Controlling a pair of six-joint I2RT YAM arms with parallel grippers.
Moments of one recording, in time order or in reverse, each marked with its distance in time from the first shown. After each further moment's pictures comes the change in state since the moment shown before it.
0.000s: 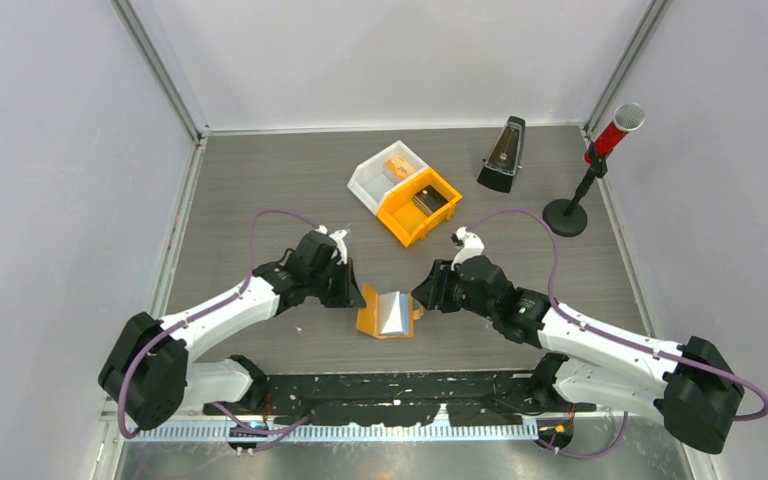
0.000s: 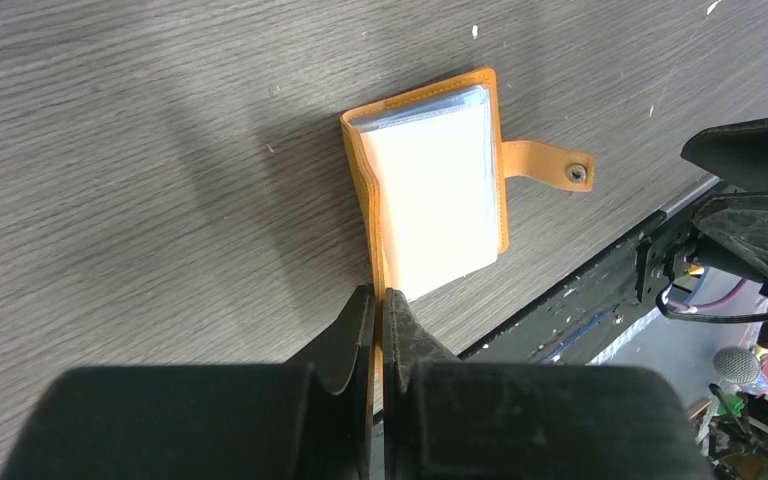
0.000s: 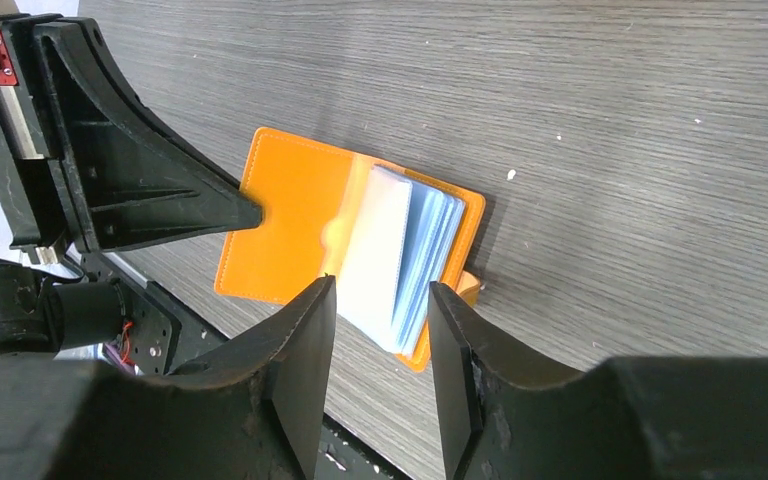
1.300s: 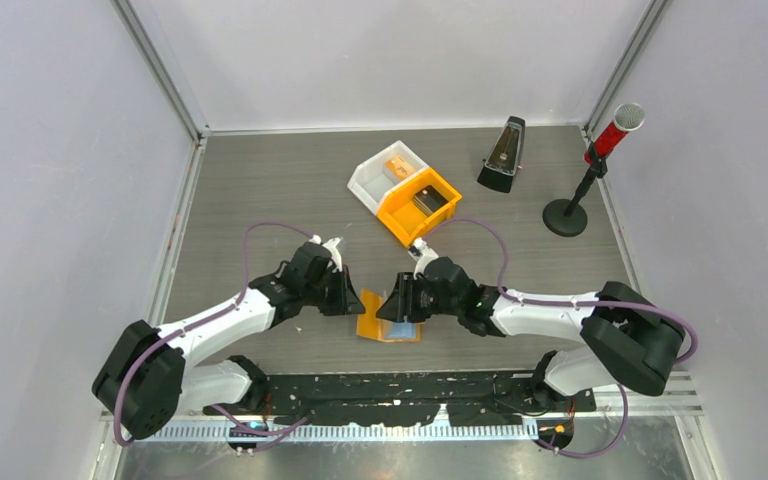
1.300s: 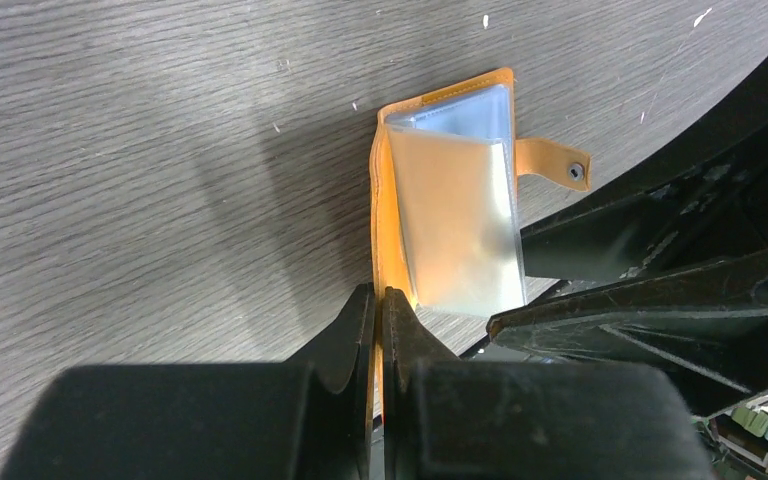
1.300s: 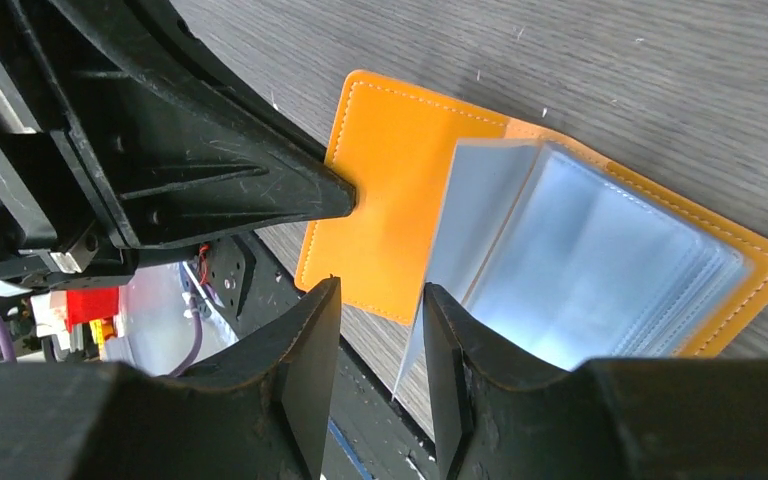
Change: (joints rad) left arm -0.004 -0.057 -0.118 0.111 0.000 -0.080; right arm 0.048 0.399 0.021 0.361 -0.289 0.119
